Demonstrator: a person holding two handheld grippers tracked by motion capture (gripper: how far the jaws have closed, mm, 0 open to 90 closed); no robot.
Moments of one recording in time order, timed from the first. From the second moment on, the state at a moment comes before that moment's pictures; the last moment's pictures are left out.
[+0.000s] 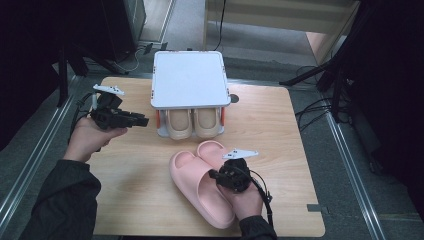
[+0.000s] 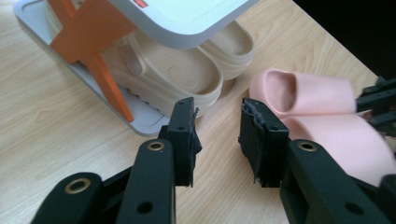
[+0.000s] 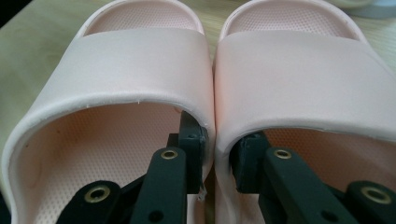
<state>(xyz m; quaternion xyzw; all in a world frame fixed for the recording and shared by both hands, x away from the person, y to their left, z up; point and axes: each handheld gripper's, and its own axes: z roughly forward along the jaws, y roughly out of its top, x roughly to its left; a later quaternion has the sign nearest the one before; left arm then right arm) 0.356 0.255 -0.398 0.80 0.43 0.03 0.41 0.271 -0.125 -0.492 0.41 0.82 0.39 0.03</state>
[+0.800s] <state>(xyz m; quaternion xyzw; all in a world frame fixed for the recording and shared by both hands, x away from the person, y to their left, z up) 0.324 0.287 -0.419 0.79 0.47 0.06 0.40 0.300 -0.091 -0.472 0.19 0.90 0.40 -0.05</state>
